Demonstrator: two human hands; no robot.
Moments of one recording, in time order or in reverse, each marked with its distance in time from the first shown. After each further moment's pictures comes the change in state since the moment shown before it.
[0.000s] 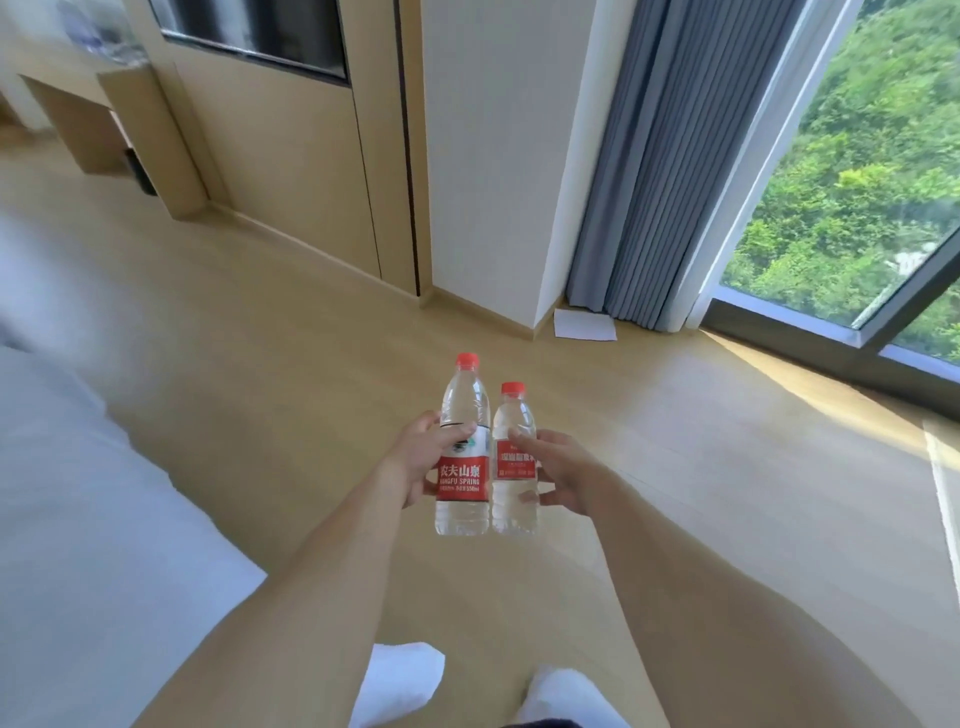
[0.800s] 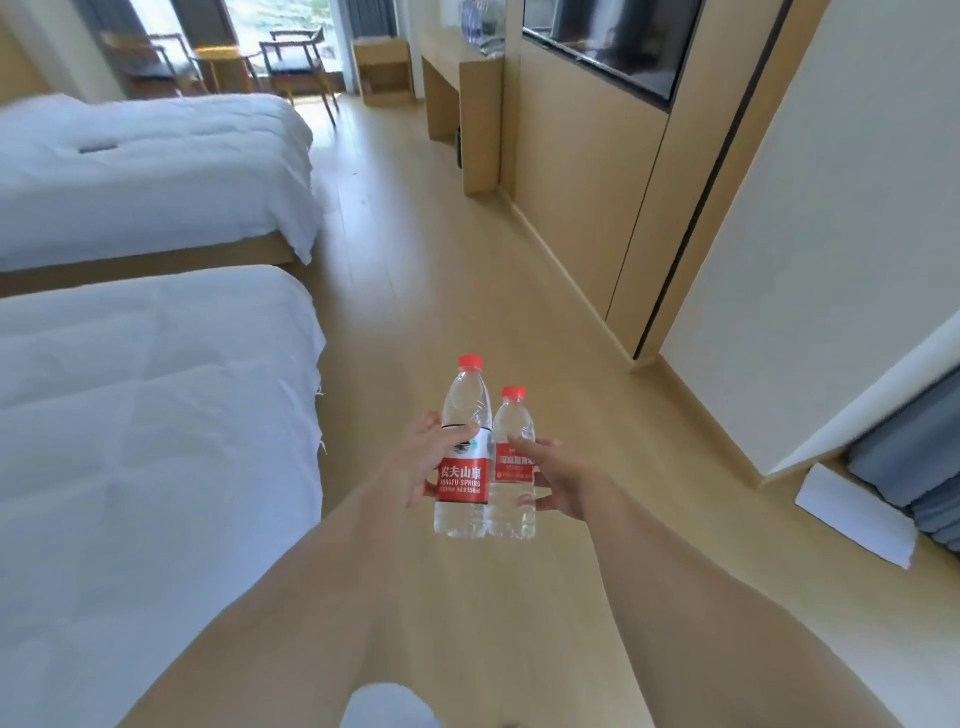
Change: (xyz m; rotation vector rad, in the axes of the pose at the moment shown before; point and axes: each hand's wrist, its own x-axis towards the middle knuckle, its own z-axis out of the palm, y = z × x) left_hand 0.198 0.134 -0.151 -0.301 0.665 -0.048; right_hand 0.336 -0.224 0.125 -0.335 -0.619 0.076
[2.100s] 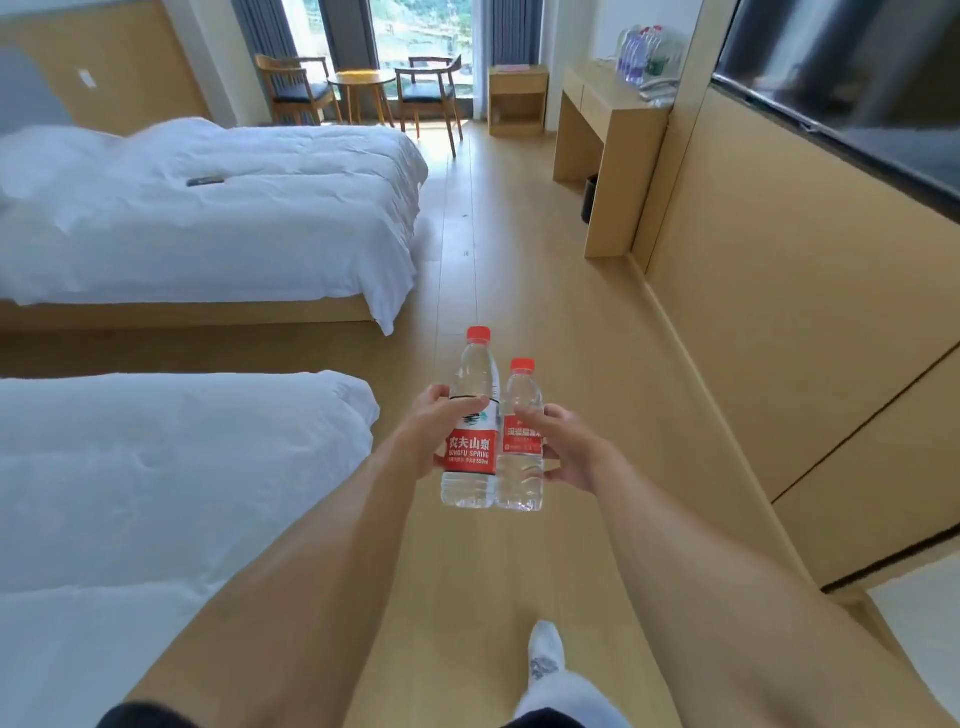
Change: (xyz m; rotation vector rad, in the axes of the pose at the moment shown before) left_hand 0.506 0.367 -0.210 -0.134 0.252 0.082; right_hand 0.541 -0.452 0.094 -0.148 -0.213 -0.147
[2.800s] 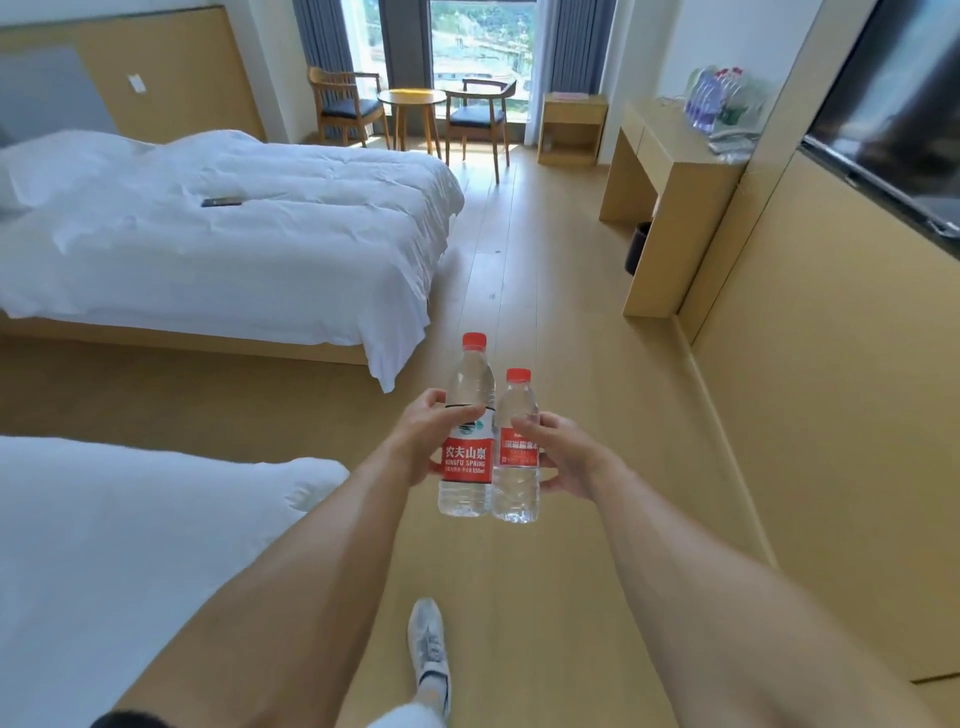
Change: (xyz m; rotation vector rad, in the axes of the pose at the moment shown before) left_hand 0.282 0.165 0.021 -0.074 0.042 0.045; right_hand 0.274 -0.196 -0.084 -0.128 -0.148 0.032
